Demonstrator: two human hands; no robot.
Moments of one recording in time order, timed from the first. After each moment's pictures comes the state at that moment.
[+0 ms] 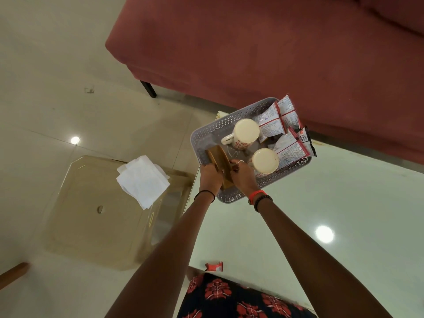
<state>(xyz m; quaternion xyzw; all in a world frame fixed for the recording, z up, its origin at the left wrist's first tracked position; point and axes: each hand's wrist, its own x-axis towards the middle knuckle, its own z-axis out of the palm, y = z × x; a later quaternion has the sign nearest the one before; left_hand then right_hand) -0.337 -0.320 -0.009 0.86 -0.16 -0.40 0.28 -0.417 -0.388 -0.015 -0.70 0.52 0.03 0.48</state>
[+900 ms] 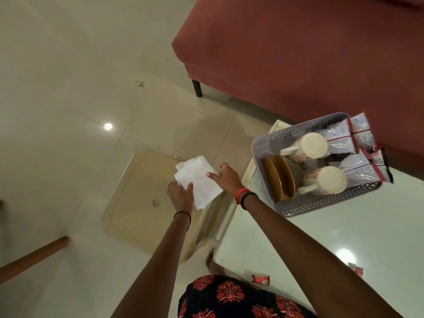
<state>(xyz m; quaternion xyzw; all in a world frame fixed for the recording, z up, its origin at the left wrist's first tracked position) -0.199 -0.135 -0.061 0.87 0.13 -0.28 0.38 -0.251 -0.273 -0.028 -0.69 0.45 0.18 0.54</state>
